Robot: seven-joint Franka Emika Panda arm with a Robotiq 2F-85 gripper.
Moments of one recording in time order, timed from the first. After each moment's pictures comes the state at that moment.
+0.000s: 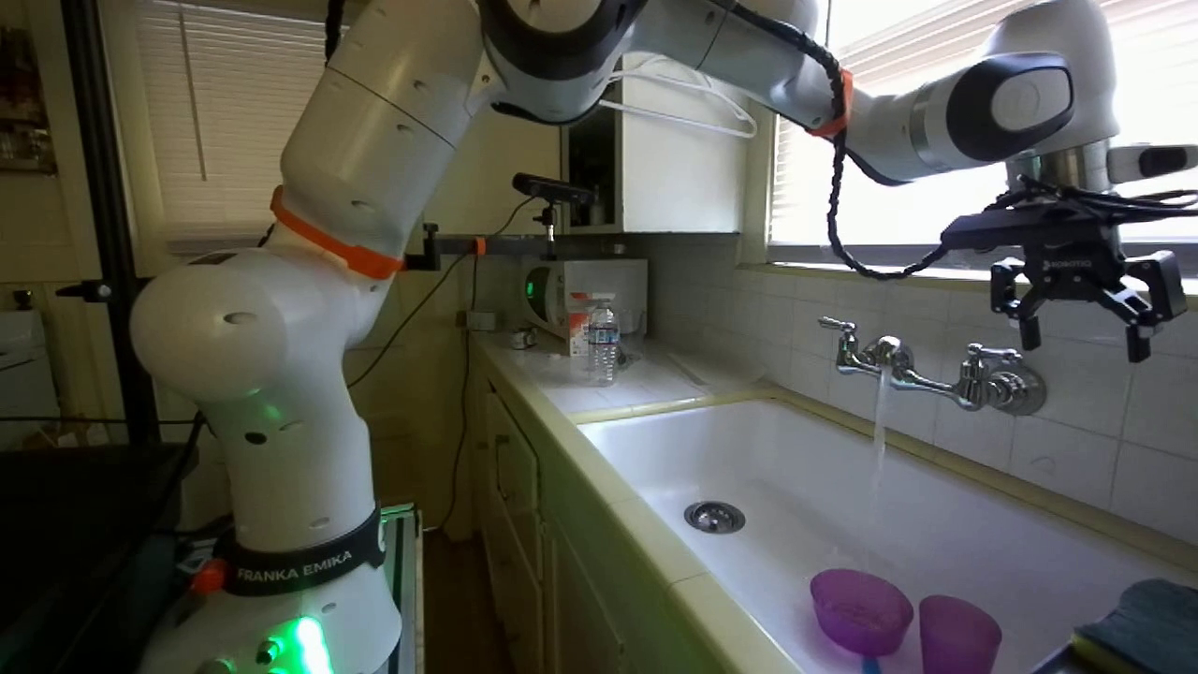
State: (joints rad) arm -0.21 0.52 -0.06 -1.38 -0.01 2.21 -0.26
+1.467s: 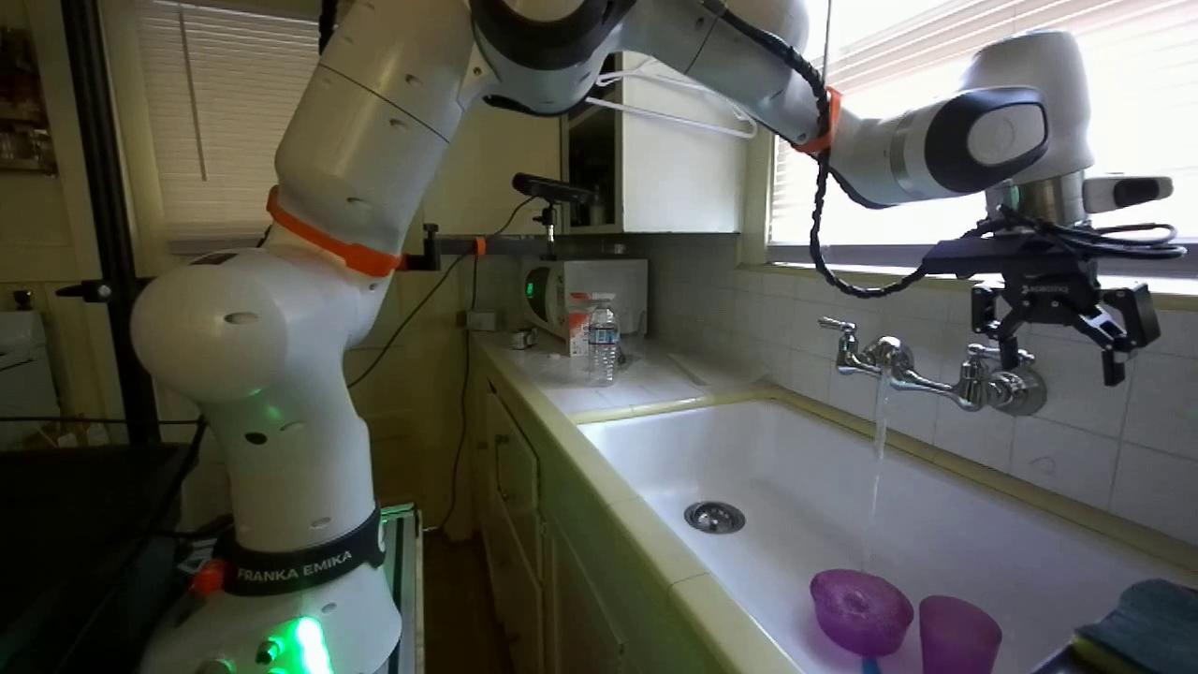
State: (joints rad) arm -0.20 0.49 -0.05 -1.50 0.00 2.30 -0.28
